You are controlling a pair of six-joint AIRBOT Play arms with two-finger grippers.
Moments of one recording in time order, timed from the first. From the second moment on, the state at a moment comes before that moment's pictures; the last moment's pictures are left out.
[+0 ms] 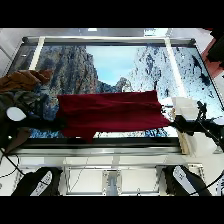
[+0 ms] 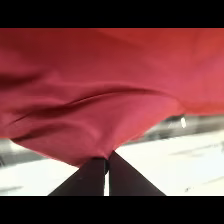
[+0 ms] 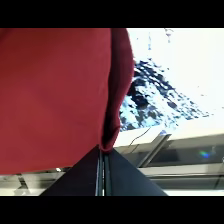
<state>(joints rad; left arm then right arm) 0.09 -0.85 0.72 1.08 -1.29 -1.46 -0.57 -0.93 0.60 -0.95 1.22 1.26</state>
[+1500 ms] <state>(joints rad) 0.00 -1.56 1.11 1.40 -0.75 -1.56 -0.06 -1.65 1.13 -0.92 0.65 1.38</state>
